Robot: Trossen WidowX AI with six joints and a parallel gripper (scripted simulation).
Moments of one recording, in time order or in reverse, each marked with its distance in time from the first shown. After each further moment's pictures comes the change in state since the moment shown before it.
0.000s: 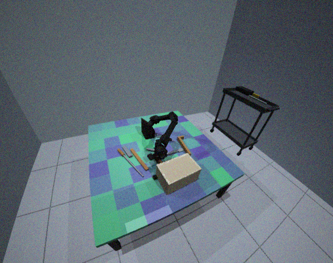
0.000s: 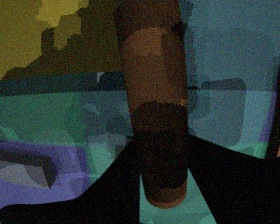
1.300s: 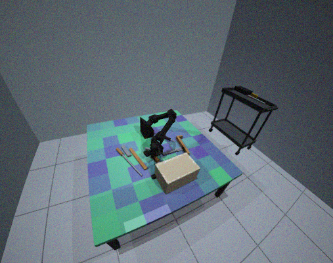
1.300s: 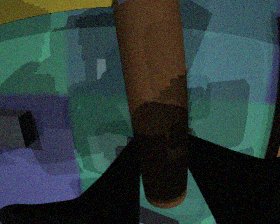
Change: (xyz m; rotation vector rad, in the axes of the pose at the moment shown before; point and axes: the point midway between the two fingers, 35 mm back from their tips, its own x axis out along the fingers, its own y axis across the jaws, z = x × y) arm 0.000 -0.002 -0.043 0.000 -0.002 0.003
